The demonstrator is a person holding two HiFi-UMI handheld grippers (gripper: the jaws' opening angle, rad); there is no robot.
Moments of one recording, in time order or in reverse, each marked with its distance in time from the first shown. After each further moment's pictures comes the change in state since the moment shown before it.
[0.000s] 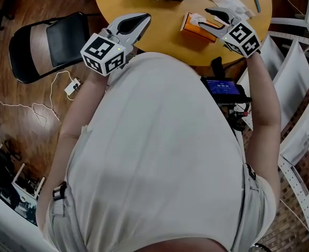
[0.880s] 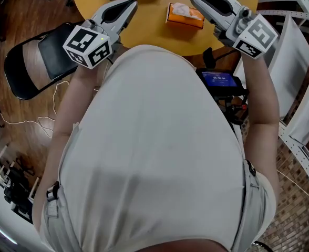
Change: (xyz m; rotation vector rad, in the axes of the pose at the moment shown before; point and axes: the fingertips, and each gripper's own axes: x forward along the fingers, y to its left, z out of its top) left arm 0.036 -0.019 0.042 0.067 -0.024 -0.093; right arm -0.123 0.018 0.123 0.151 -0.690 -0.039
